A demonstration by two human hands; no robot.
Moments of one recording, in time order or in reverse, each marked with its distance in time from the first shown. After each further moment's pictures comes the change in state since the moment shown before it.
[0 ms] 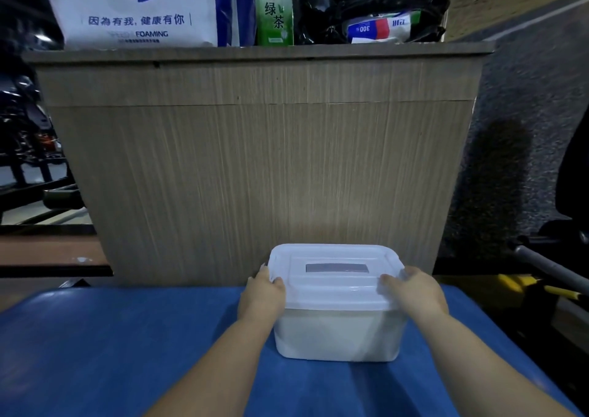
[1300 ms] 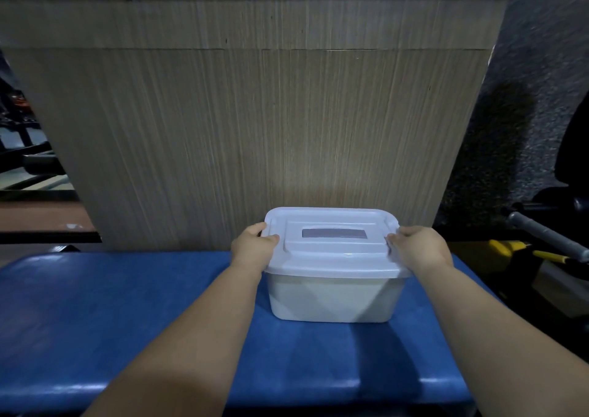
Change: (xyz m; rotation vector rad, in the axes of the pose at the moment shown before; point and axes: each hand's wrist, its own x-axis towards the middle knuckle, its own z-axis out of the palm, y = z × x) left_hand 0.027 -0.003 -0.002 -0.422 0.022 -0.093; right_hand 0.038 0.014 0.005 -0.014 0.057 -0.062
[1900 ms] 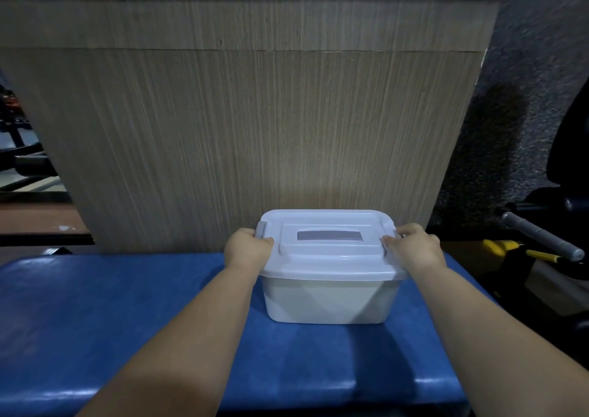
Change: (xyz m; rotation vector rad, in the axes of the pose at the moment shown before) left_hand 0.002 0.001 0.003 0.179 0.097 0.032; right_hand -0.008 -0.004 -0.004 0.008 -0.031 0.127
